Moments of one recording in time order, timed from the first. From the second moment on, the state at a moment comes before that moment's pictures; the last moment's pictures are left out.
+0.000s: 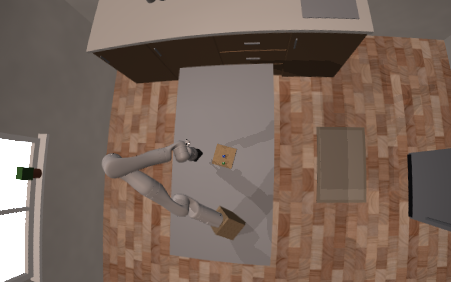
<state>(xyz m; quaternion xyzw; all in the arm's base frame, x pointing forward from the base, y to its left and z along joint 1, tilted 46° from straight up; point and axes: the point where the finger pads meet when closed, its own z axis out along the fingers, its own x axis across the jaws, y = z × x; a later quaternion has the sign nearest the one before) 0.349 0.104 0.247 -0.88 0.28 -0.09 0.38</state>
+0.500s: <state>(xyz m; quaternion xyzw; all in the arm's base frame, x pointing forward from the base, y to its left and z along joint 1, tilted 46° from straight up) 0.343 0.110 0.240 -0.86 0.24 -0.07 0.44</state>
